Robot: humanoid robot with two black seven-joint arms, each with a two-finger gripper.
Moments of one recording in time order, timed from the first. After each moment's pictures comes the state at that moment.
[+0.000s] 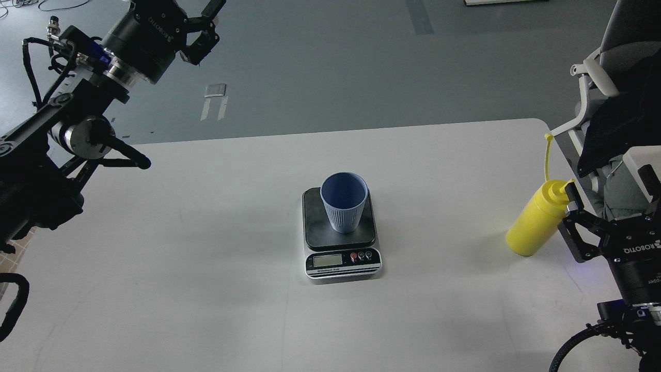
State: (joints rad) left arm -0.99 0.51 -0.64 -0.87 0.29 -0.49 -0.46; right arm -0.38 0.00 1.85 1.64 0.23 0.49 -0.39
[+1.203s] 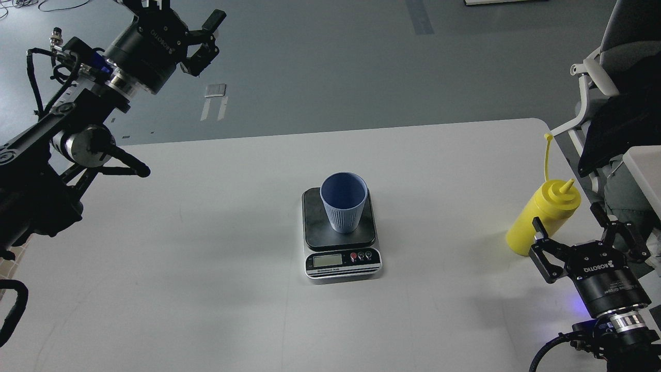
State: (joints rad) left arm -0.97 0.52 -0.64 -0.87 0.30 -0.49 -0.46; right arm -0.27 0.00 1.79 1.33 0.16 0.49 -0.40
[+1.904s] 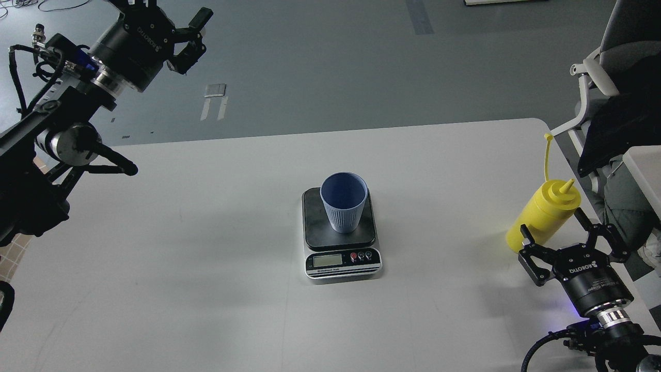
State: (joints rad) left arm -0.97 0.55 -0.64 -0.87 0.30 -0.49 -0.45; right arm -0.20 0.00 1.79 1.24 0.06 0.49 -0.39
